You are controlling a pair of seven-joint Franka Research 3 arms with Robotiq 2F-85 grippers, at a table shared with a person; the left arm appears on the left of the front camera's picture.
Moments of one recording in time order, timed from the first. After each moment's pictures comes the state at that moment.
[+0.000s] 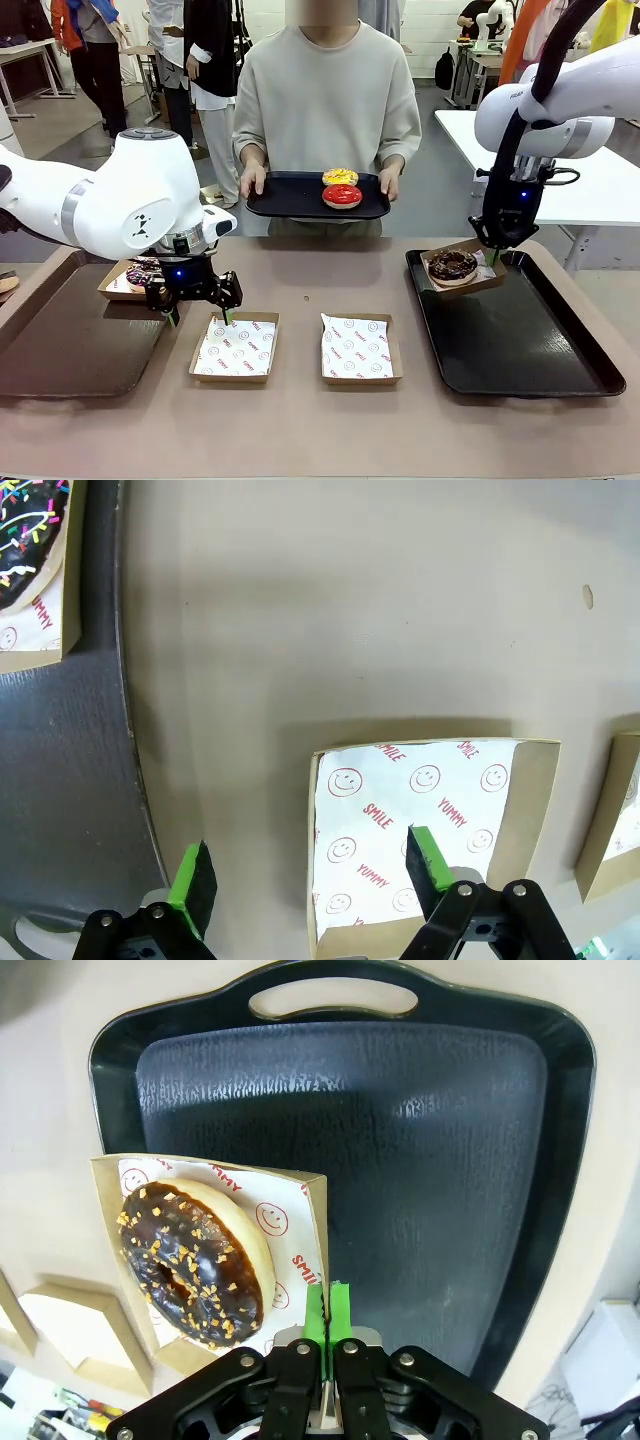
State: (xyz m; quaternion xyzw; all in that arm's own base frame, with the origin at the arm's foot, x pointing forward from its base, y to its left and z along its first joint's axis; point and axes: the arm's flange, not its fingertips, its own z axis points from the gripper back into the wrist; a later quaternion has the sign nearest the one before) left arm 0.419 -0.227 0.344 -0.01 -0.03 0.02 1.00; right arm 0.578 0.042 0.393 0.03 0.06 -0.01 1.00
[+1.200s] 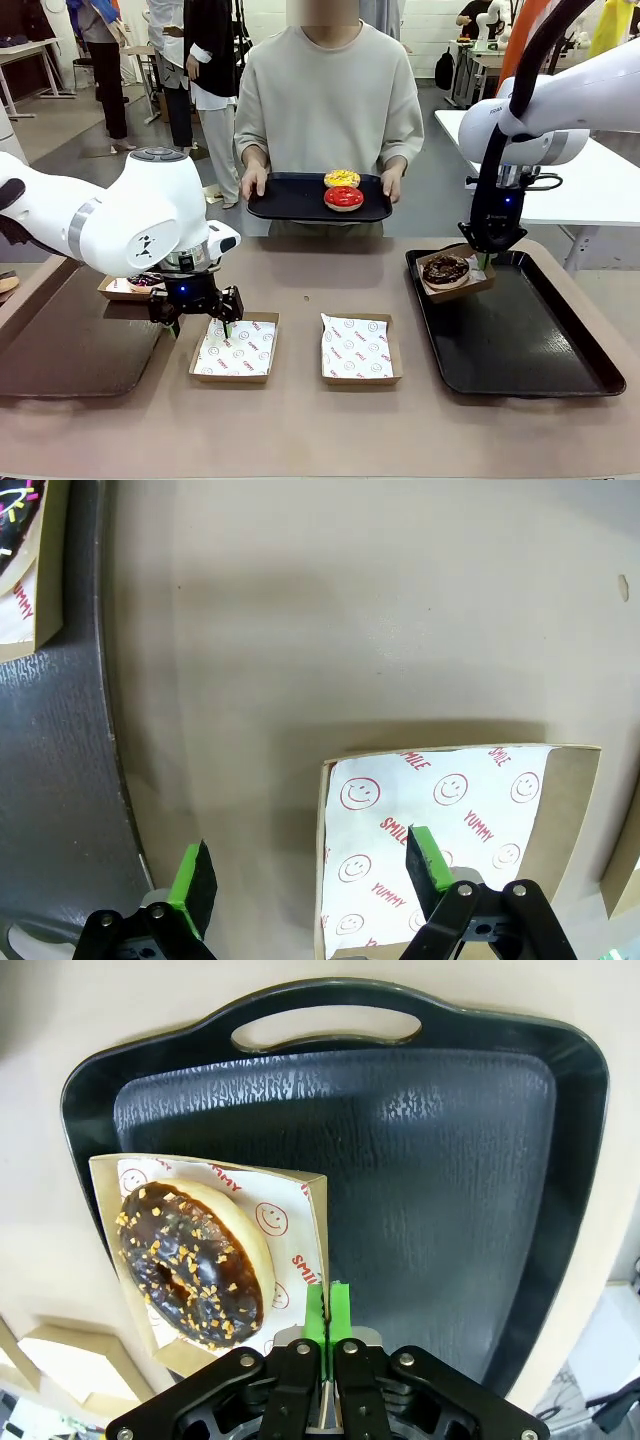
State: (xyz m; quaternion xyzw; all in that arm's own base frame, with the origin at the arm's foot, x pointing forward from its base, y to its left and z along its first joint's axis) left arm 0.415 -0.230 0.319 0.00 -0.03 0.01 1.00; right arm 0.598 0.057 0.372 0.01 0.07 -0.03 1.00
